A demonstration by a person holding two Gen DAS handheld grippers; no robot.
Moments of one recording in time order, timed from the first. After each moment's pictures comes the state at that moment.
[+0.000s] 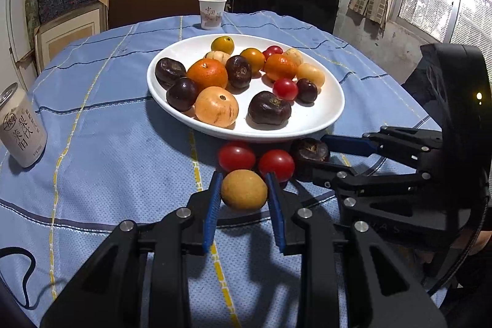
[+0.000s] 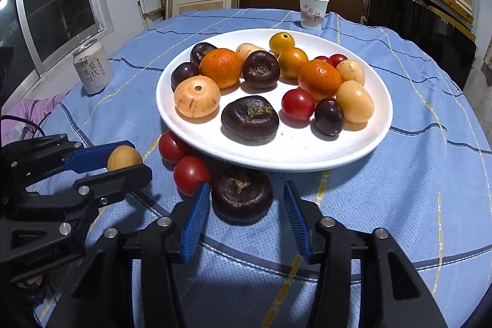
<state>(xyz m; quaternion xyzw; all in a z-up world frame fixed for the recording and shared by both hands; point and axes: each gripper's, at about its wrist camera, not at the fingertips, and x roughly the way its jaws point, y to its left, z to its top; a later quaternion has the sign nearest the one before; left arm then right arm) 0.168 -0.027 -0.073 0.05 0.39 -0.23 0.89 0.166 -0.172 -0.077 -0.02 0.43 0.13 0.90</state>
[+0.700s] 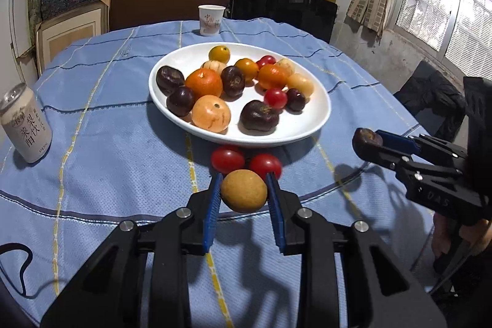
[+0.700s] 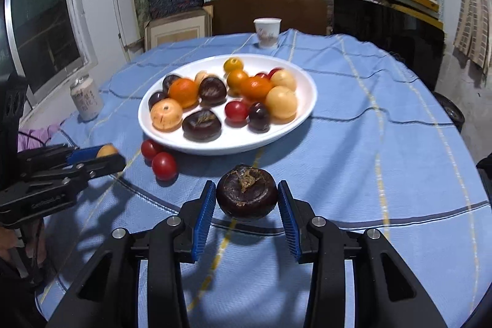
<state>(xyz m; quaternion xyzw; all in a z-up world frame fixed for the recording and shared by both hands) 0.152 -0.023 -0.050 0.03 0.39 -0.24 0.89 0.110 -0.238 -0.043 0.02 0.36 0.07 0.93</state>
